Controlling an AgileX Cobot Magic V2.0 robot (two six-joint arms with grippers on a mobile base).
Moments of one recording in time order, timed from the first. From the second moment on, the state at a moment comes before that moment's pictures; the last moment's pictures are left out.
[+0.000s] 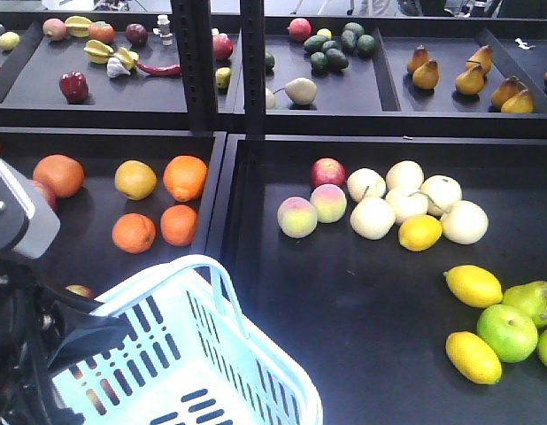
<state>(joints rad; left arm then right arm) -0.59 0.93 -0.92 -0.25 0.89 0.28 0.01 -0.01 0.03 -0.31 0.20 0.38</state>
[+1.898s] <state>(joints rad) -0.59 0.93 -0.92 -0.25 0.88 0.28 0.01 -0.01 0.03 -0.31 0.20 0.38</state>
